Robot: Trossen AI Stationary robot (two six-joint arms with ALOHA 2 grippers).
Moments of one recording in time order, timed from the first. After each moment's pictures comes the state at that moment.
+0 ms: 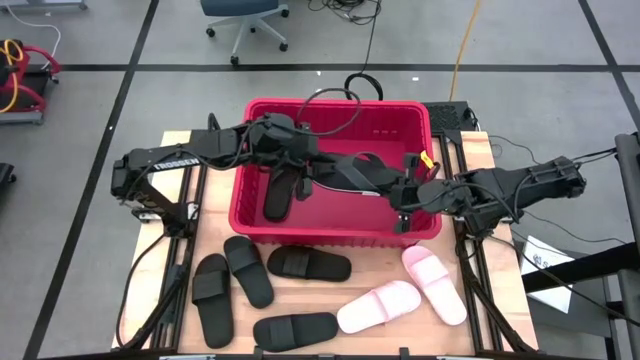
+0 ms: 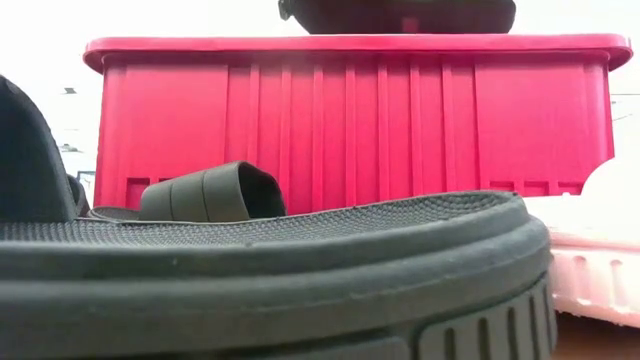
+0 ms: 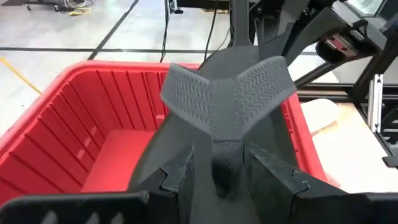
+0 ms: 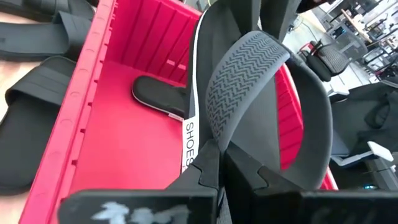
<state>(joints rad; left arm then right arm) 0.18 1.55 1.59 -0.48 0.13 0.07 0.25 1.14 1.24 -0.69 0.60 -0.24</state>
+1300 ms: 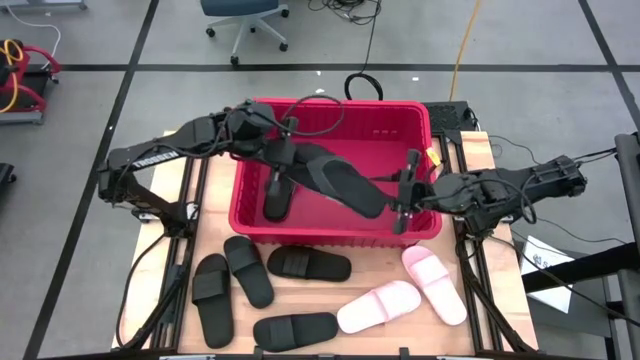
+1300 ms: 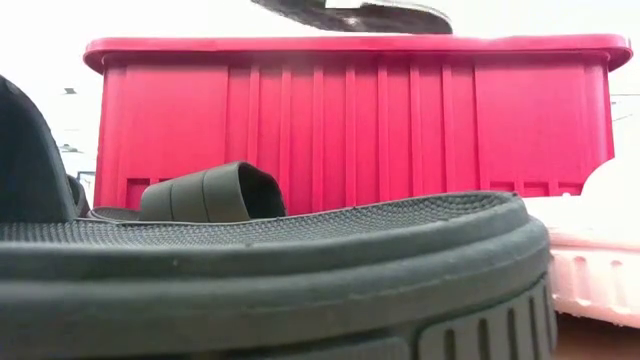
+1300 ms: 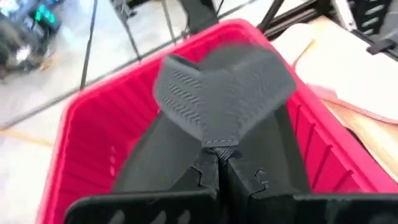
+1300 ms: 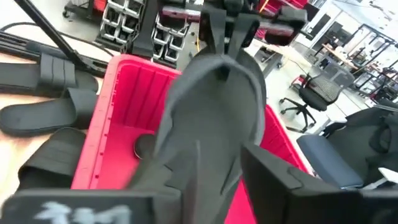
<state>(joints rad) 0.26 1.44 1.60 -0.72 0.31 0.60 0.28 1.13 1.24 -0.47 0.60 -0.25</state>
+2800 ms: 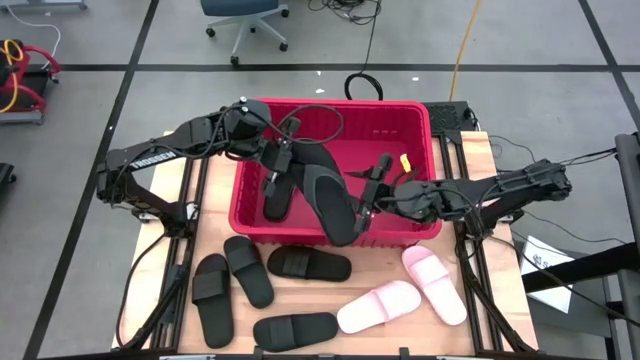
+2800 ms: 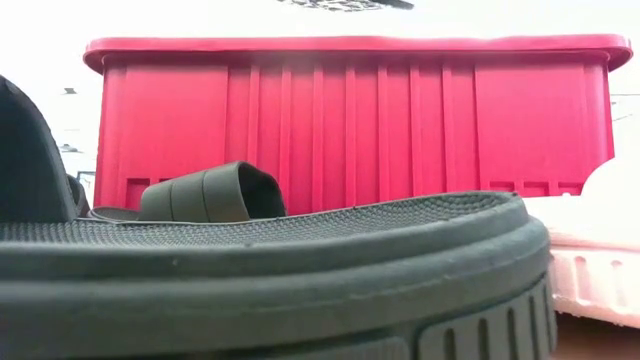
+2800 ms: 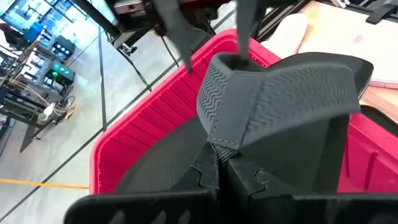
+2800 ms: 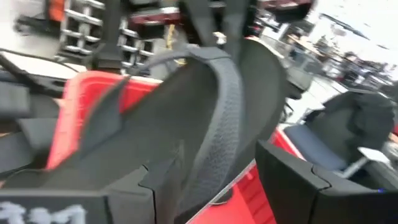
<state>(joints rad) 0.26 1.42 1.59 -0.68 0.33 0.84 0.23 1.33 1.24 -0.20 0.70 -0.22</state>
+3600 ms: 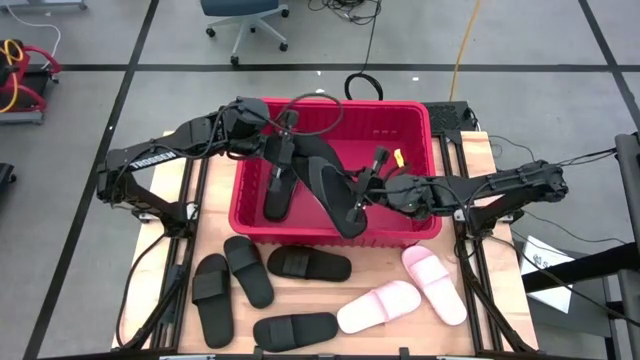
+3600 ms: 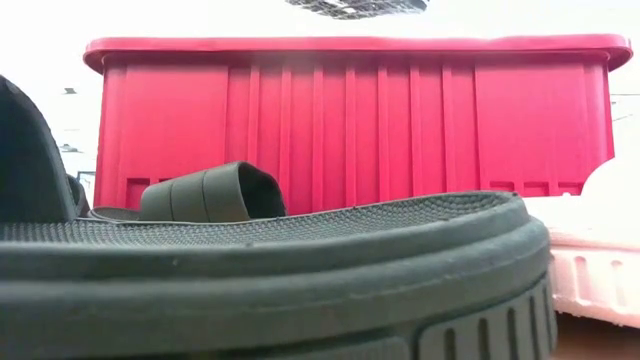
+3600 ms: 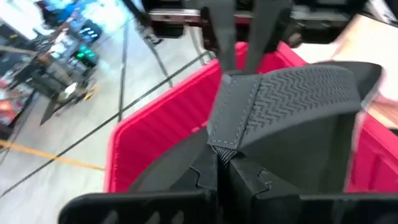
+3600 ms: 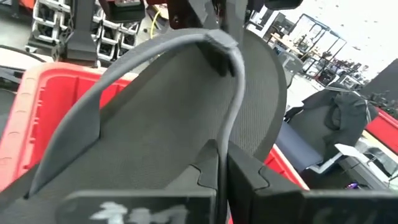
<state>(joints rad) 0.25 1.42 1.59 -0.60 0.23 0.70 0.16 1.37 1.24 -0.15 0.71 -0.27</state>
